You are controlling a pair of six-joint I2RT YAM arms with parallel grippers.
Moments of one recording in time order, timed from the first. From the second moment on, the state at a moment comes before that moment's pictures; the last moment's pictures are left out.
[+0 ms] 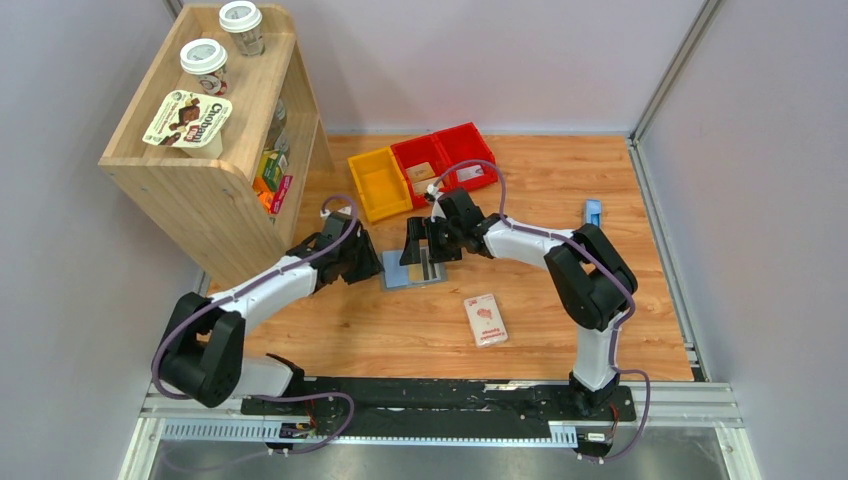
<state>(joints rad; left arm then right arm) -0.46 1.36 0.70 -0.28 0.03 -0.75 0.67 1.91 1.21 -0.11 -0.37 0.53</state>
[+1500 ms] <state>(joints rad) -0.46 1.61 0.81 0.03 0.29 -0.81 0.54 1.92 1.09 0.09 -0.55 0.63</state>
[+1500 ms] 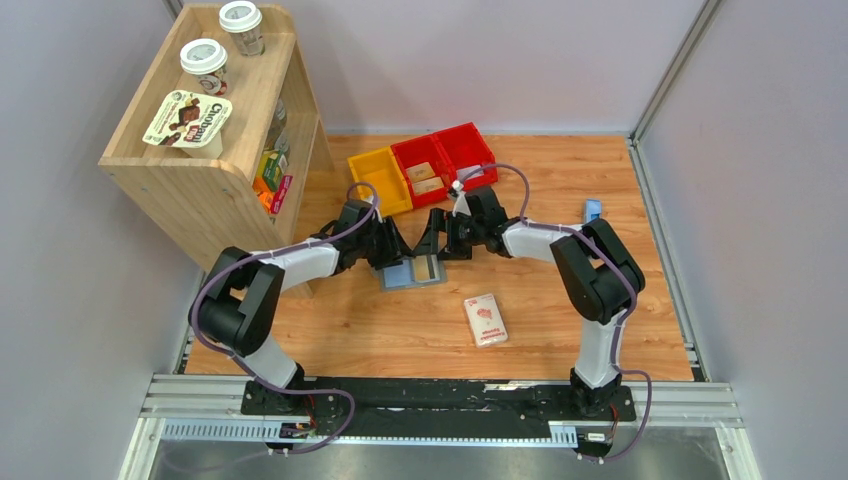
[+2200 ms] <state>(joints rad) -0.46 1.62 0.76 0.04 0.27 -0.85 0.54 1.89 1.07 0.13 -0.56 0.65</state>
